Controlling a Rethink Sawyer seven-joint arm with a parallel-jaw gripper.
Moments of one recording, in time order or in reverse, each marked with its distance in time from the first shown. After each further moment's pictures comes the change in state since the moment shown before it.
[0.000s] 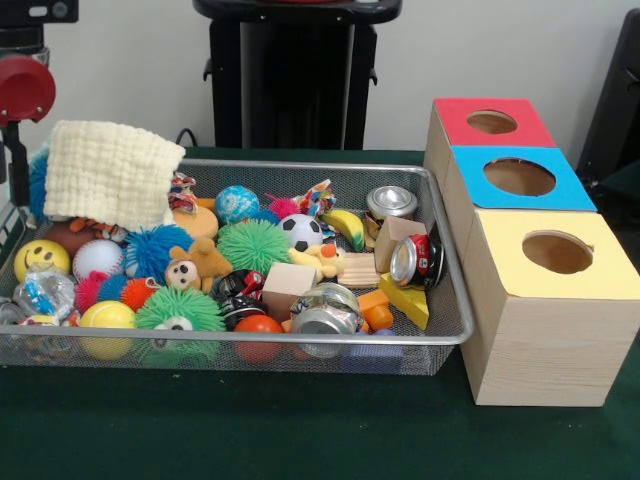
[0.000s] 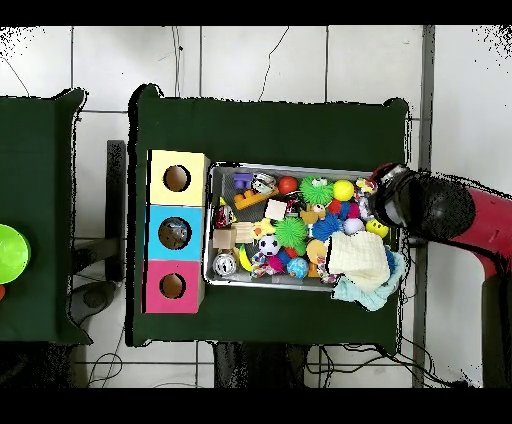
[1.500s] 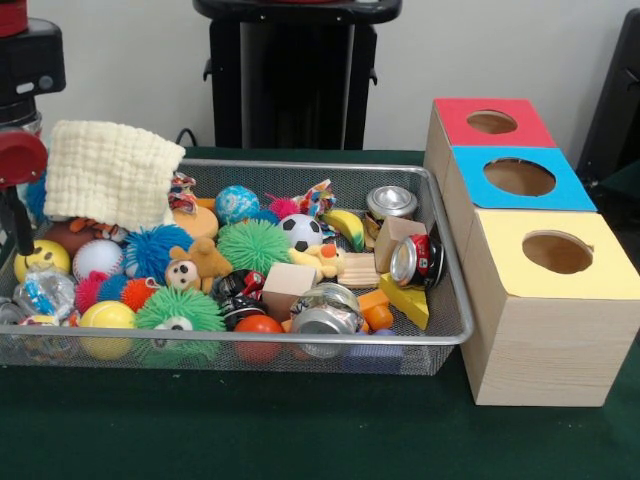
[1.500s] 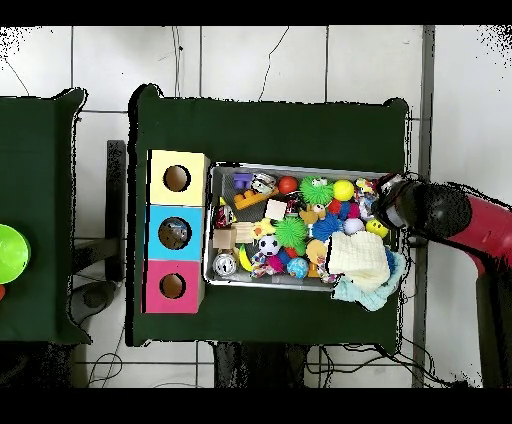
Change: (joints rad) arm -0.042 0.129 0.005 -0.048 -0.004 0.008 -0.001
